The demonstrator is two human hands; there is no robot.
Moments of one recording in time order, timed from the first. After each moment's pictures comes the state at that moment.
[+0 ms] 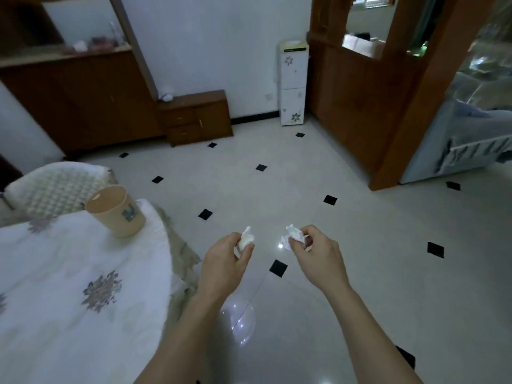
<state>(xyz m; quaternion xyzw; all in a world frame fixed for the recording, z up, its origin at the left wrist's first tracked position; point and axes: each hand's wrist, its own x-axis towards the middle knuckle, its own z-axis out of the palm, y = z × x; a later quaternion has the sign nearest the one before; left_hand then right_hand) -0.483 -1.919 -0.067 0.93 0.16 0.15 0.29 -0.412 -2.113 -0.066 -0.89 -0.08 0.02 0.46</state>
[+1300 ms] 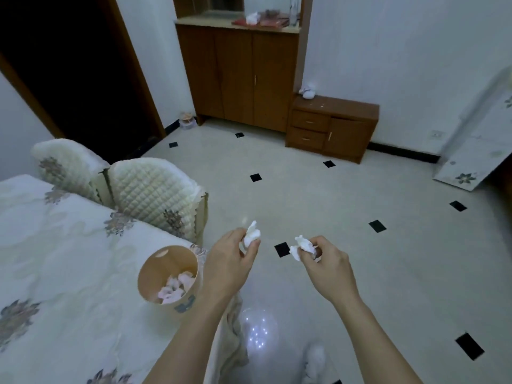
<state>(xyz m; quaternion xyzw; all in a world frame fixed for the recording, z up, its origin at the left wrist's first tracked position) -0.222 -1.503 -0.080 0.83 0.42 0.25 0.26 -0.054 -1.633 -0.090 -0.85 -0.31 0.17 0.39</state>
